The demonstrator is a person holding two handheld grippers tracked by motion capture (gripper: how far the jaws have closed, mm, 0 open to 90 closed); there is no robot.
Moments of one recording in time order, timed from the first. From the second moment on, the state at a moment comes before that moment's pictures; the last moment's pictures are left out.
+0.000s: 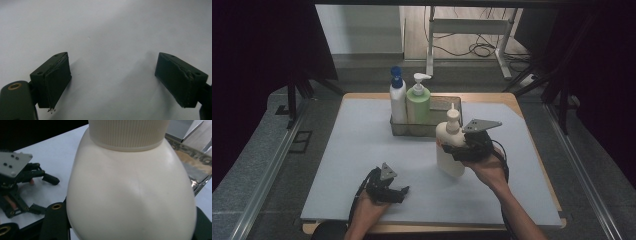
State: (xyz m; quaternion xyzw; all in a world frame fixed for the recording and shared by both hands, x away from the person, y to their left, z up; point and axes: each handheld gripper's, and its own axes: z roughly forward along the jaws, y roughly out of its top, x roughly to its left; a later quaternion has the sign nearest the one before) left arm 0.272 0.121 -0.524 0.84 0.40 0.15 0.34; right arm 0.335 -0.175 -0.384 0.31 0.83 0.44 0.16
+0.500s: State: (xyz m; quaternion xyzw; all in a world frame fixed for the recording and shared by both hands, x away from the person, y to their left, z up) left arm 0.272 0.122 -0.524 0.84 0.40 0.15 0.34; right arm 0.359 -0.172 -0.361 0.33 0.81 0.45 0.18
